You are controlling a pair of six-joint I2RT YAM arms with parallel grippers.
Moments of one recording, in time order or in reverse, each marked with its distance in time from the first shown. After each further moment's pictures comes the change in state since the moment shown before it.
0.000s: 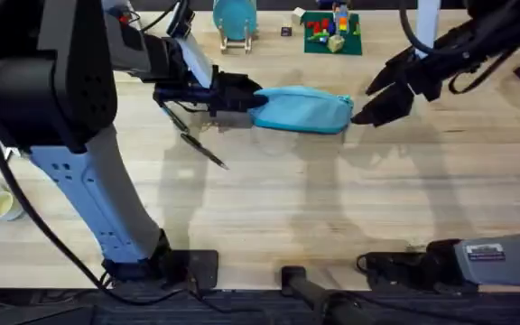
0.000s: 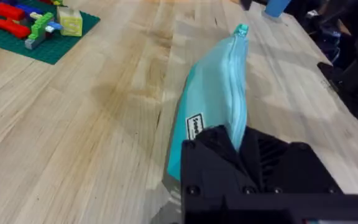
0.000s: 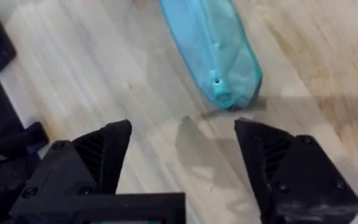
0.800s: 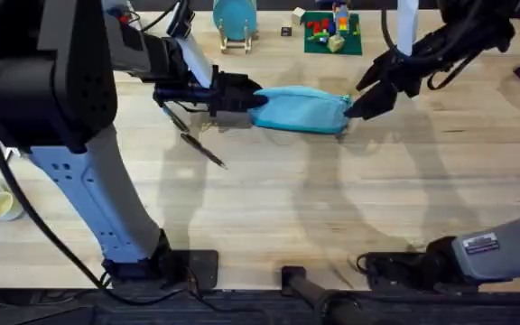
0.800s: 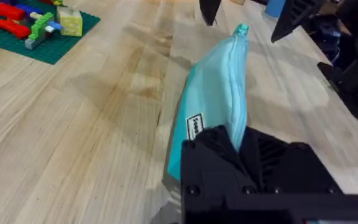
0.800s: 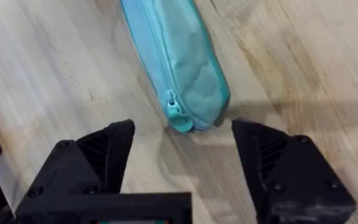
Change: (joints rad) left arm 0.000 0.000 0.000 0.000 0.000 0.000; right arm -0.010 0.135 0.000 0.154 0.000 -0.063
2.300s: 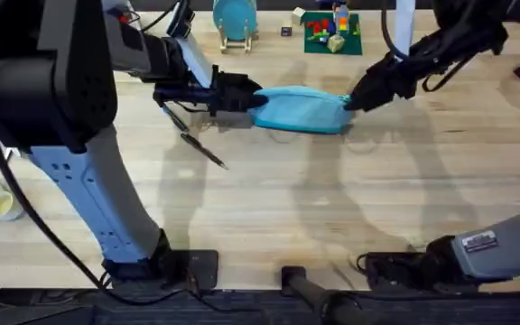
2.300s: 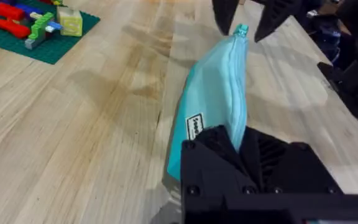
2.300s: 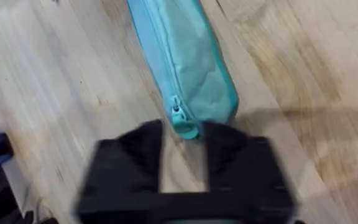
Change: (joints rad) left arm 0.000 0.000 0.000 0.000 0.000 0.000; right arm -0.003 0.031 0.000 -0.006 -0.050 -0.005
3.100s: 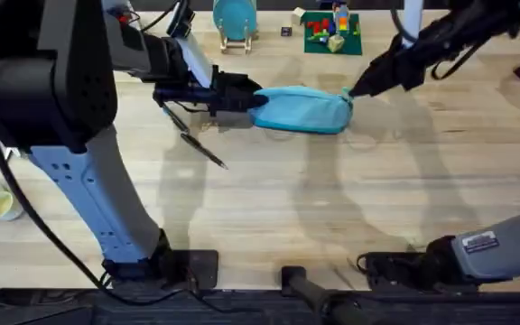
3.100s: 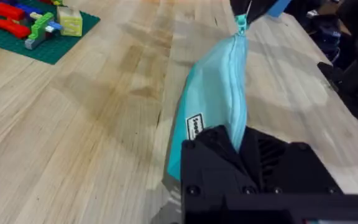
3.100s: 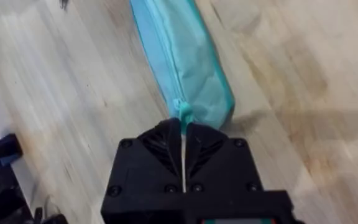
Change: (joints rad) left arm 0.000 0.000 0.000 0.000 0.000 0.000; right arm -0.001 -0.004 0.096 -0.083 0.000 0.002
